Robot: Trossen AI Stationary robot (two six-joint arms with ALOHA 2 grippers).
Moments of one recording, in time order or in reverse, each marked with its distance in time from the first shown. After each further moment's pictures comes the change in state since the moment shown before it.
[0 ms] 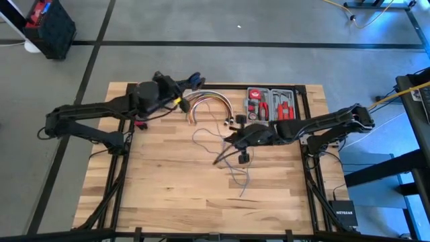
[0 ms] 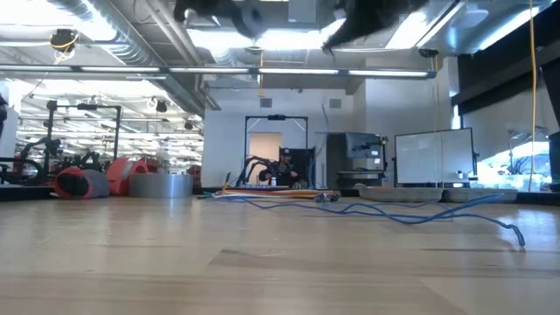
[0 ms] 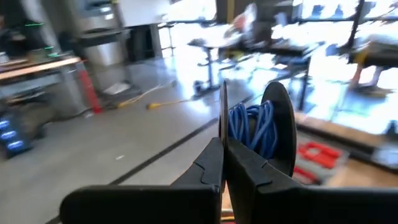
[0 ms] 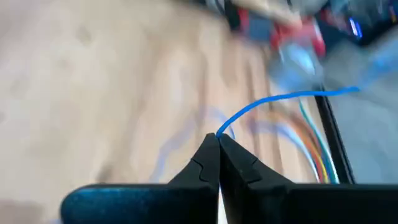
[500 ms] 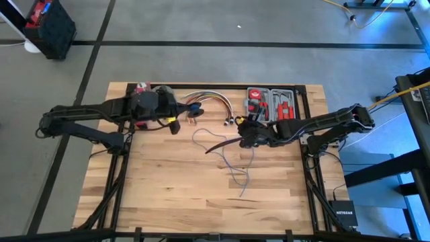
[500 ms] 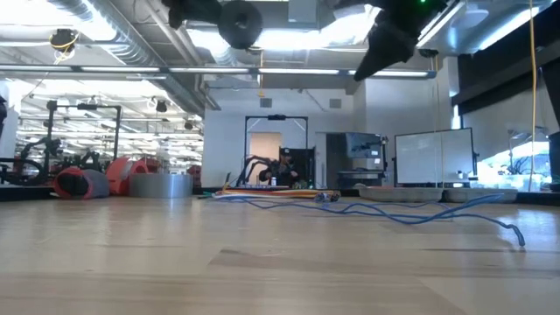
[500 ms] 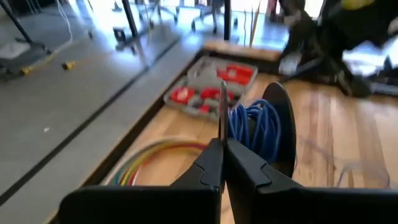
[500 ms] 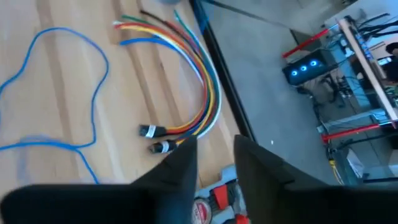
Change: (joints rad) left arm -0.096 -0.083 0.001 -0.338 0.275 -0.057; right arm -0.001 0.001 0.000 -0.318 0.542 0.258
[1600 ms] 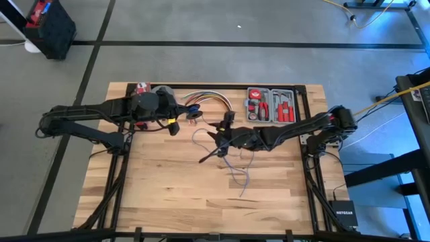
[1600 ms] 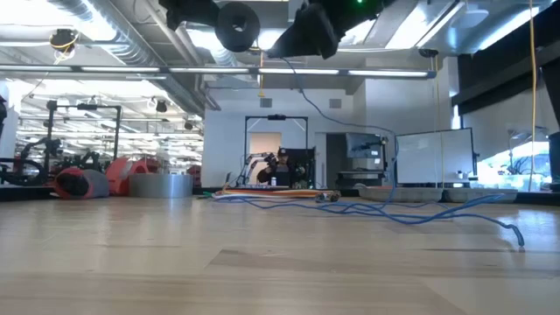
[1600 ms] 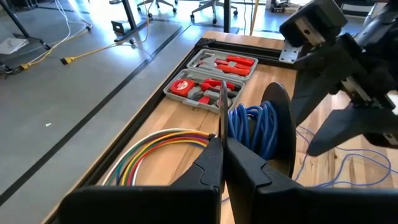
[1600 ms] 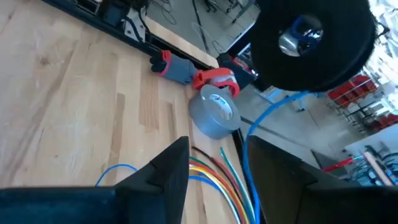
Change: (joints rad) left arm -0.001 0.000 0.000 -0.049 -0.001 0.003; right arm -0.008 0.229 0.000 0.803 -0.240 -0.530
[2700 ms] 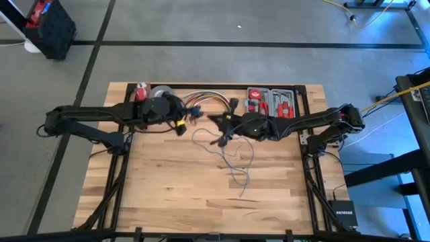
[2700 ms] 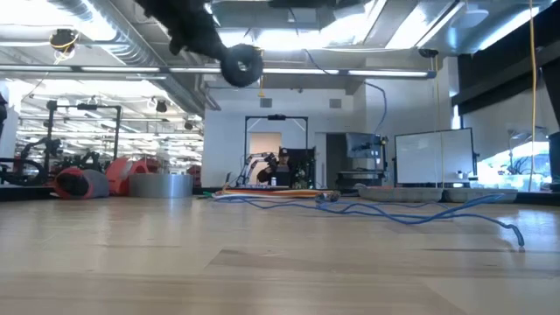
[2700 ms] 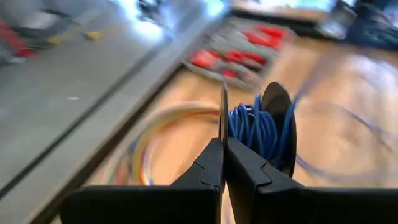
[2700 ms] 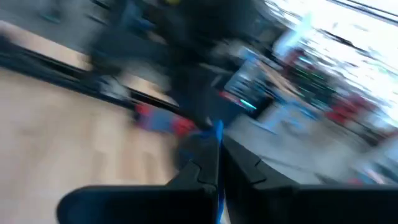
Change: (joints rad) left arm 0.020 0.067 -0.098 0.069 -0.066 -0.034; right arm -0.059 -0.103 0.048 0.053 -0.107 -0.018
